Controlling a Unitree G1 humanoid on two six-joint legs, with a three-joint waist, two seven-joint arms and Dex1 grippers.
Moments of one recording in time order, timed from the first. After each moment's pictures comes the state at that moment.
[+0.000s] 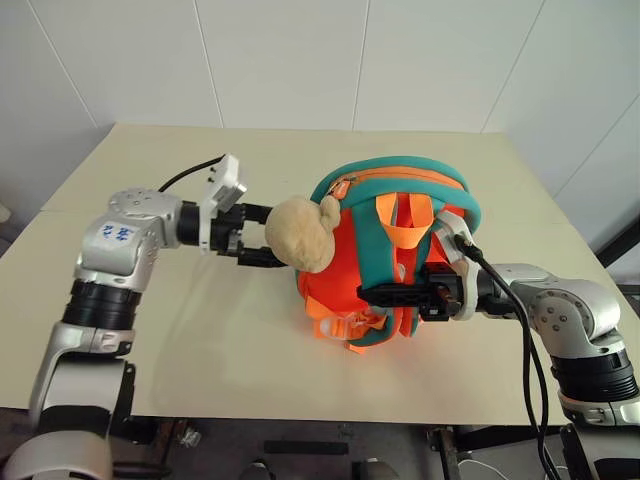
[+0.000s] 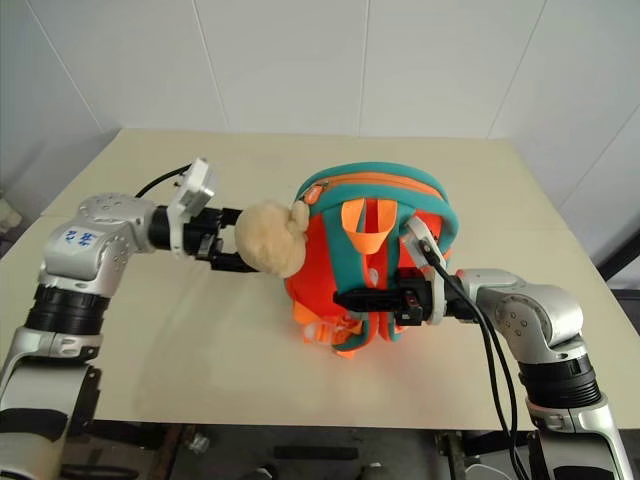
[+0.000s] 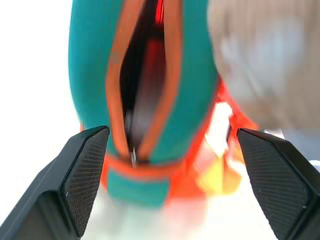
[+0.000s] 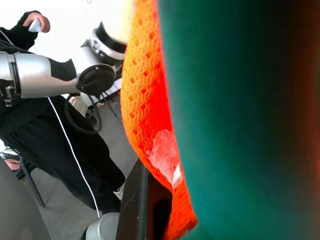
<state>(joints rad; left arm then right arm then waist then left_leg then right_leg) -0.91 0.78 -0.03 0.20 -0.43 0.59 -1.32 -0.65 -0.66 -0.01 -0.16 0.89 0.98 1.13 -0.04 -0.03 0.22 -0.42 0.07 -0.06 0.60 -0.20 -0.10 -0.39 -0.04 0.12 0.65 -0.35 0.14</state>
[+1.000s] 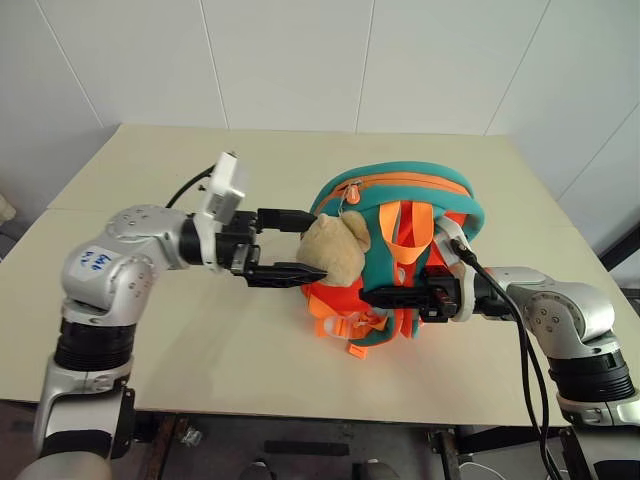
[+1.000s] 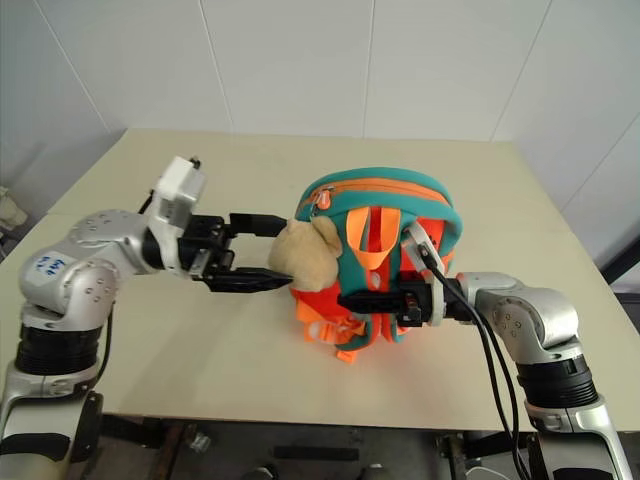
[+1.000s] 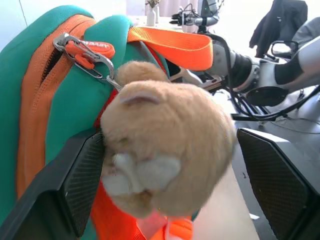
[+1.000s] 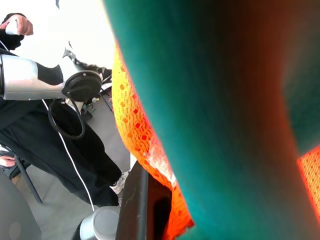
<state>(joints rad) -0.83 0.62 0.02 -0.15 -0.65 0.70 -1.11 -0.65 -0.65 0.01 -0.12 0.83 0.94 1.16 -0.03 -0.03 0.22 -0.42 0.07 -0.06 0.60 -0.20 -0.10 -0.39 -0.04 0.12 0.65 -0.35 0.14</state>
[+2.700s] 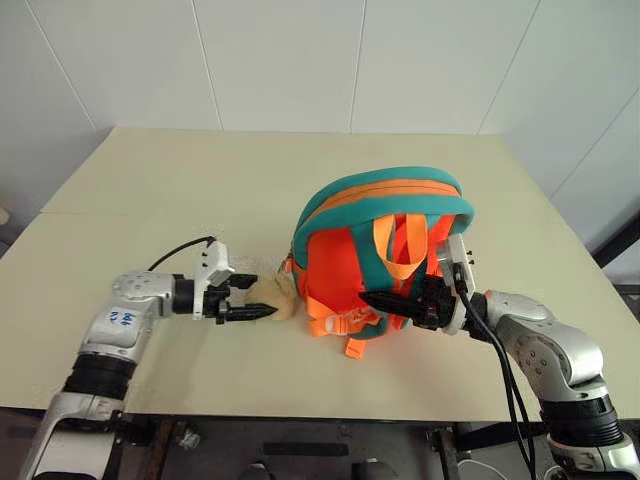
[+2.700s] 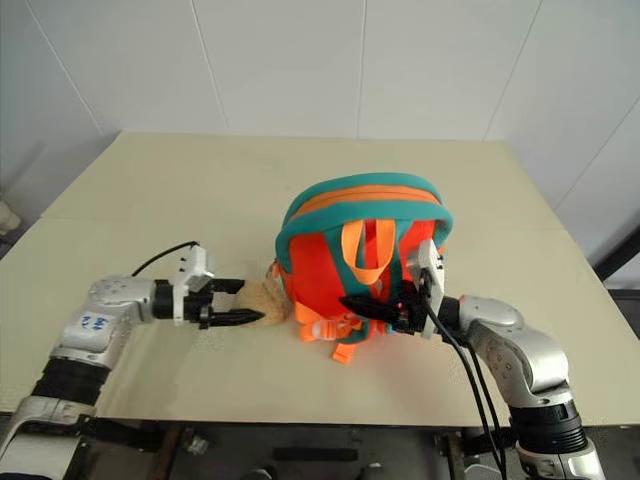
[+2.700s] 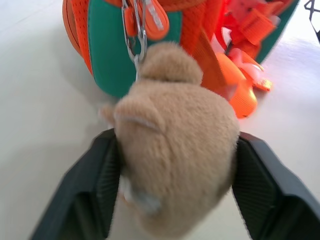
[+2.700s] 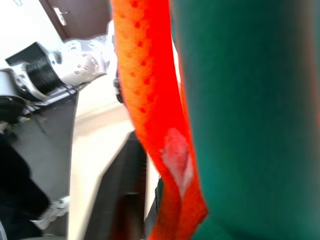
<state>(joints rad) -0.56 0.72 -0.02 0.21 -0.35 0.31 -1.19 -0.42 -0.57 -0.05 -0.25 0.67 0.61 0.97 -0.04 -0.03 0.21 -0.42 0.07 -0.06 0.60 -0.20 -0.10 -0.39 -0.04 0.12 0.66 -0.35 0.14</state>
